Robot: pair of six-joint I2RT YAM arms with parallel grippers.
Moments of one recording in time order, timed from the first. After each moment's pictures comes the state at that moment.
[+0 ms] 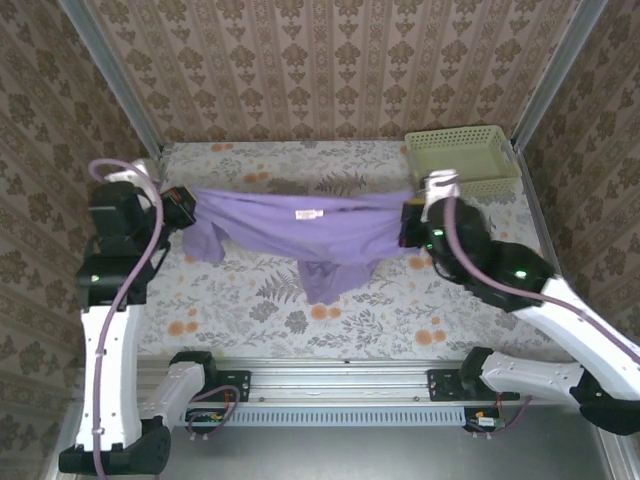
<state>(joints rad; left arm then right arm) -0.05 0.87 1.34 -0.80 0.19 -0.47 0.84 0.98 1.36 -0.78 0.57 0.41</state>
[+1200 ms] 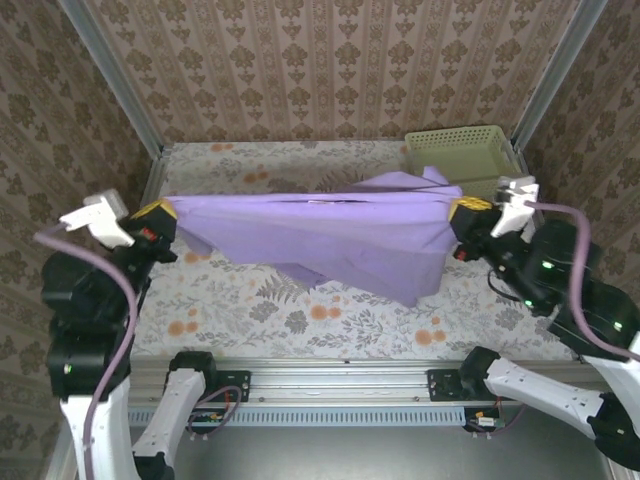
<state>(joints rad) -0.08 0.58 1.35 -0.74 0.22 -0.44 0.77 0.72 1.39 -0.76 0.39 0.29</state>
